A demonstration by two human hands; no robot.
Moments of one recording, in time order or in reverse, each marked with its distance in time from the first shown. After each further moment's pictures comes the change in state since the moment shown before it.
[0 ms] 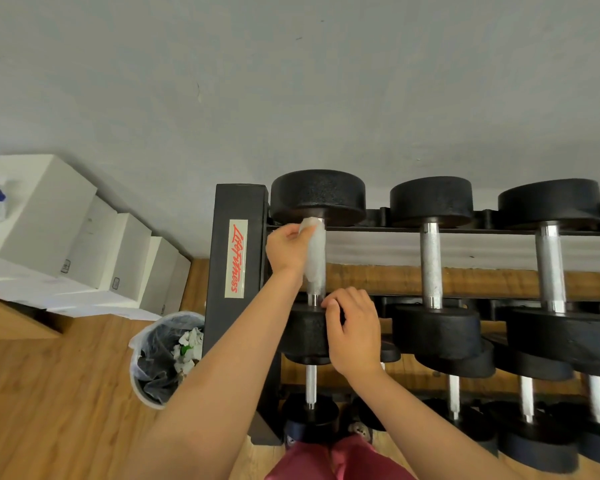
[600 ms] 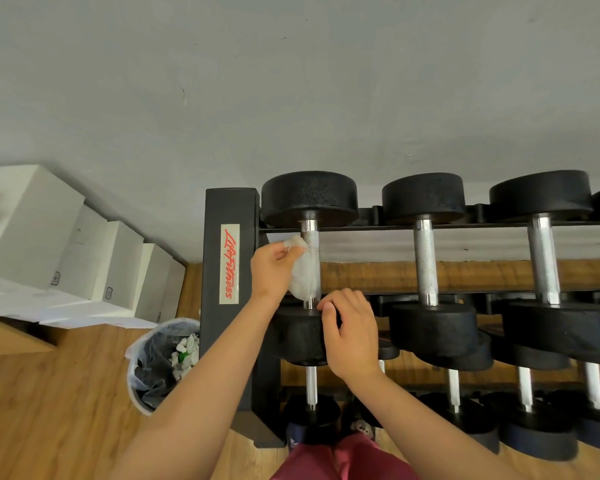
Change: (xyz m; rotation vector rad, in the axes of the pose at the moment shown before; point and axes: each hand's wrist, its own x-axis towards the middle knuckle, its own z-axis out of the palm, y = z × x) left_hand -0.004 -0.023 -0.024 0.155 -0.132 0.103; right_hand -0.001 0.000 0.000 0.020 0.025 0.004
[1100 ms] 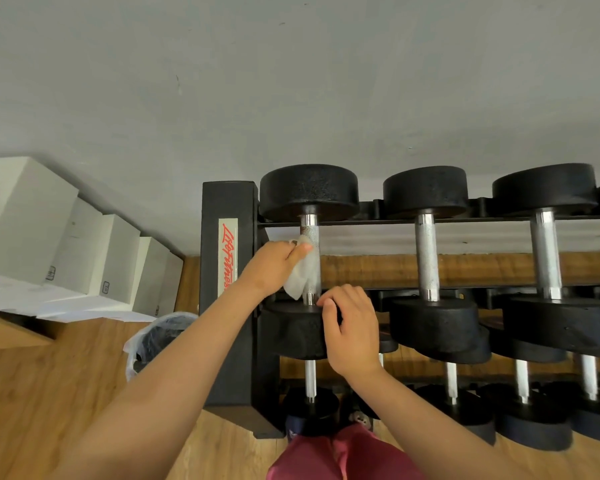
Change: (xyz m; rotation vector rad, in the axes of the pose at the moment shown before) left_hand 0.014 0.009 -0.019 0.505 -0.487 0.121; right_hand 0.001 0.001 0.001 -0.012 0.000 -0.009
